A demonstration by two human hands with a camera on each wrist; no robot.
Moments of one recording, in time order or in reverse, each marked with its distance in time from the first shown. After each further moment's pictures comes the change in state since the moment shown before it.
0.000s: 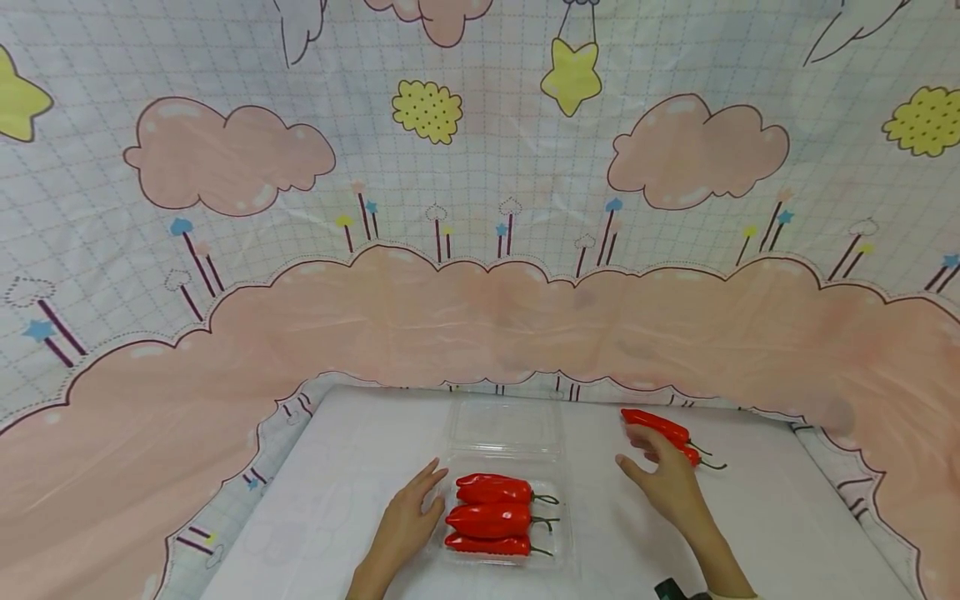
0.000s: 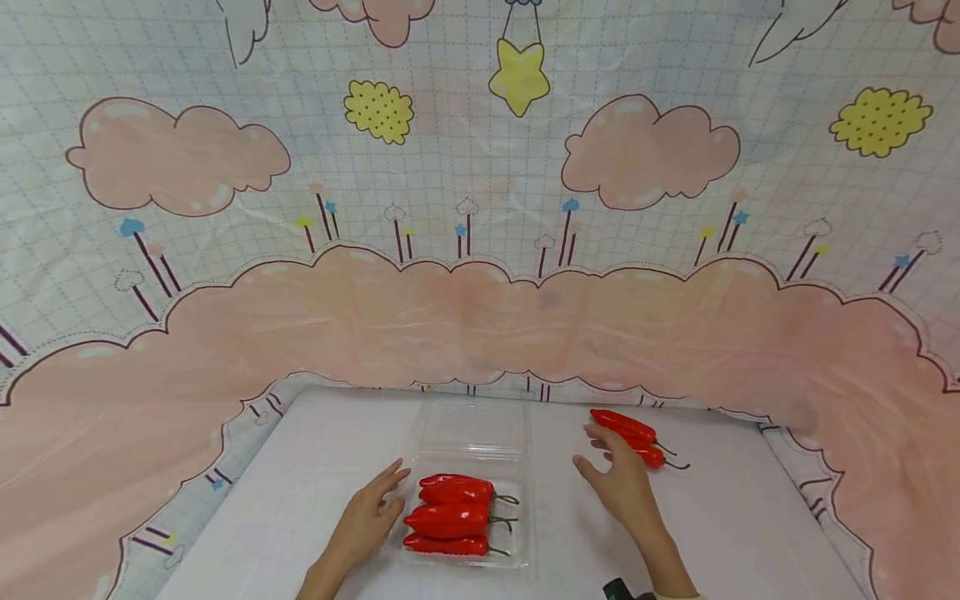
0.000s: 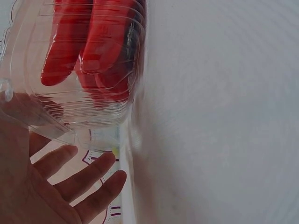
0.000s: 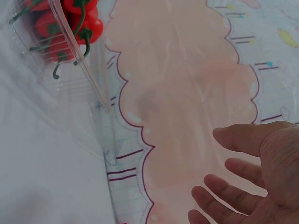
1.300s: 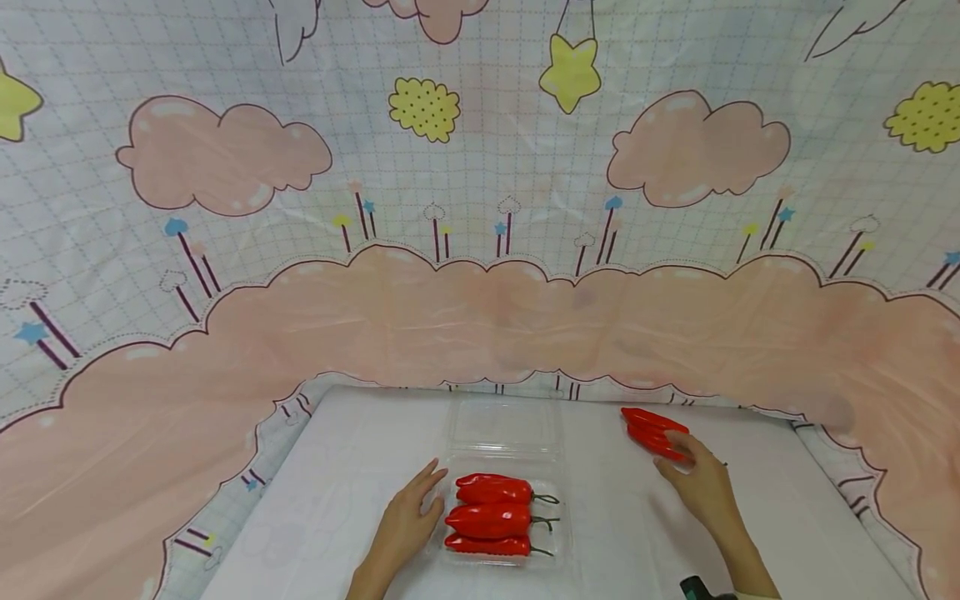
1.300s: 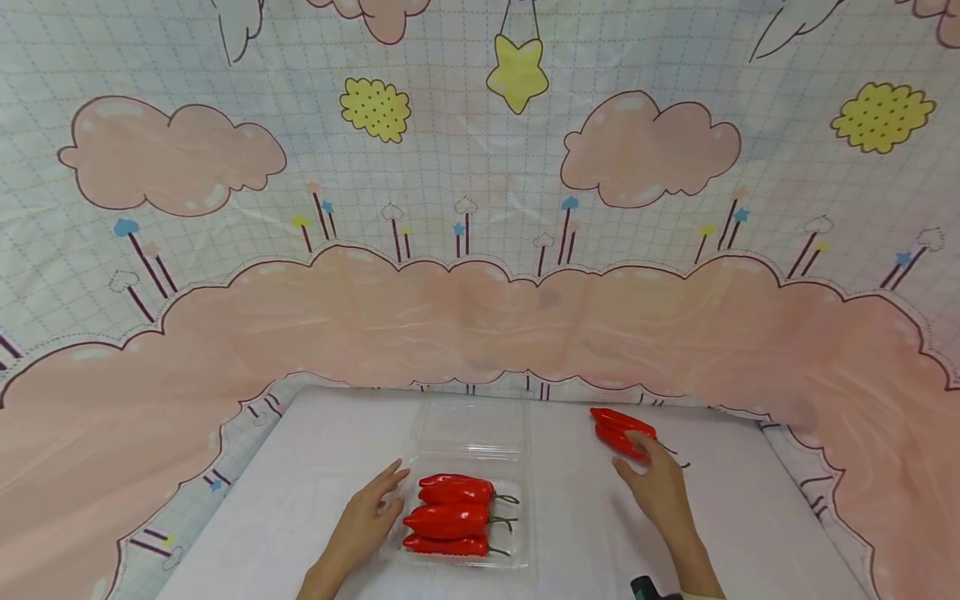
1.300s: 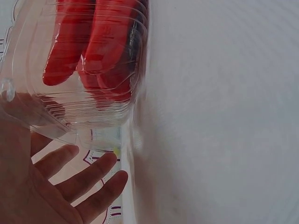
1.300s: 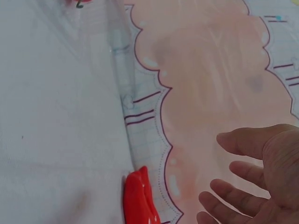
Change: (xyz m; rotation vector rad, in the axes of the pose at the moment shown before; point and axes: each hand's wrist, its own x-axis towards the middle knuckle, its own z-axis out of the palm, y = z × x) left_hand 0.000 -0.002 0.001 -0.012 -0.010 -0.018; right_hand 0.001 0.051 -0.019 -0.040 0.045 0.097
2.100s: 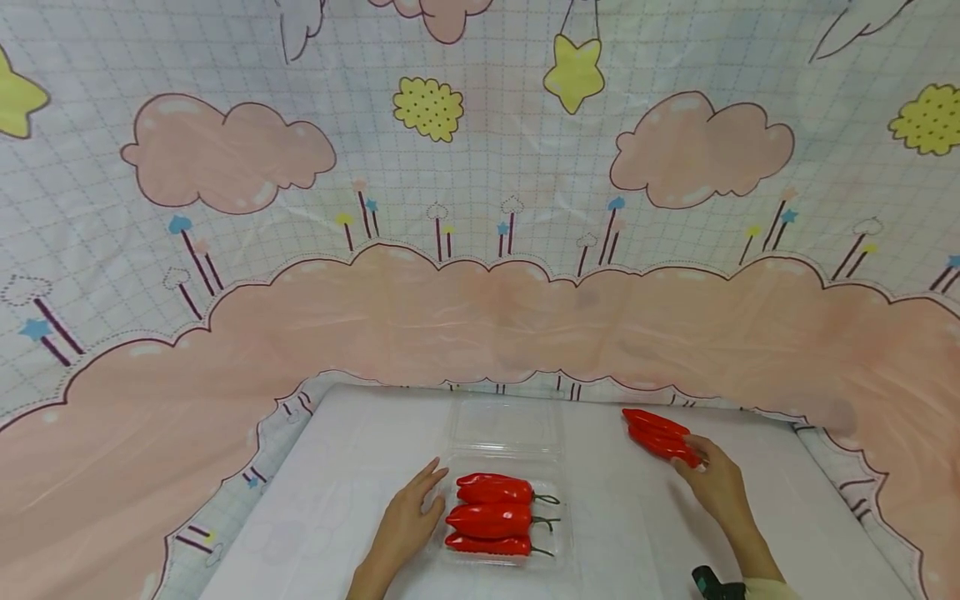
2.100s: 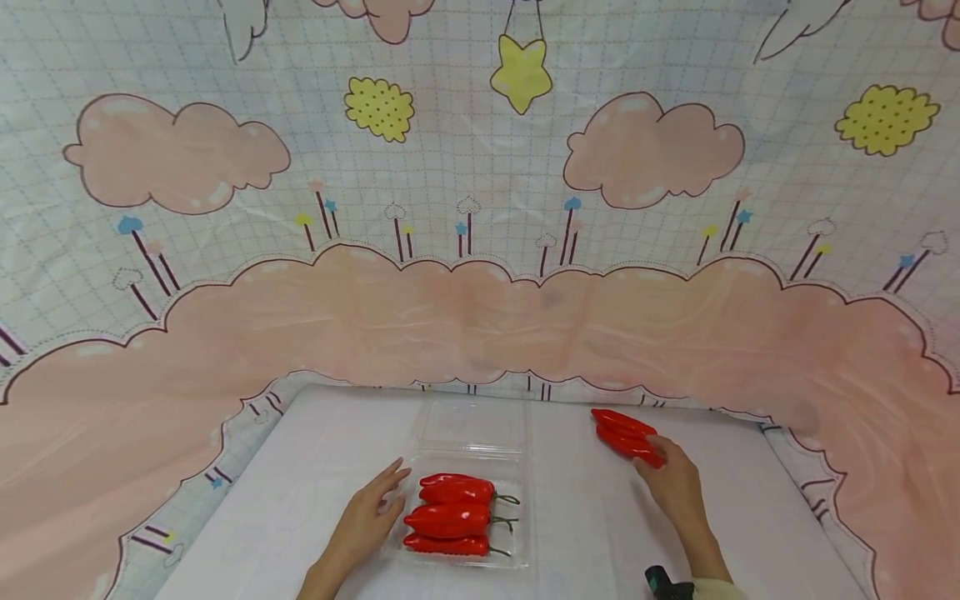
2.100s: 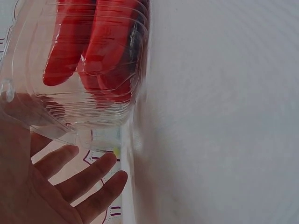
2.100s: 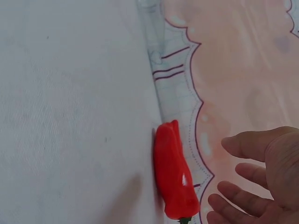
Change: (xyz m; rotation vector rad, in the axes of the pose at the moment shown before) left_hand -0.002 -0.002 0.002 -0.018 0.032 0.031; right_hand 0.019 0.039 -0.005 -0.032 -0.069 0.120
